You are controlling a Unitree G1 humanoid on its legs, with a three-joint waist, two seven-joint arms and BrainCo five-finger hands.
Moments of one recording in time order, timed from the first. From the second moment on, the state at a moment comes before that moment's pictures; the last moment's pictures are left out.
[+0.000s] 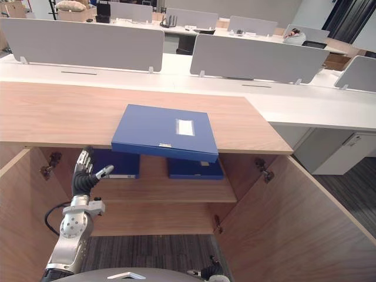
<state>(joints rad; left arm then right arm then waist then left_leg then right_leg) 0.15 0.08 -0.07 -0.02 -0.08 -0.28 0.21 0.14 -0.05 -0.05 1.04 -0.12 -0.08 -0.16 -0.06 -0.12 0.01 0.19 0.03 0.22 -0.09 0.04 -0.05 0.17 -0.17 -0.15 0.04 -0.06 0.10</state>
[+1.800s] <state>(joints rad) -0.15 0.36 -0.37 -0.44 0.31 -0.39 0.15 0.12 -0.09 -0.01 1.11 -0.10 -0.12 -0.10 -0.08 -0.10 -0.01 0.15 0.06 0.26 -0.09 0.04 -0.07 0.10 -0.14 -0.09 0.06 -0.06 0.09</state>
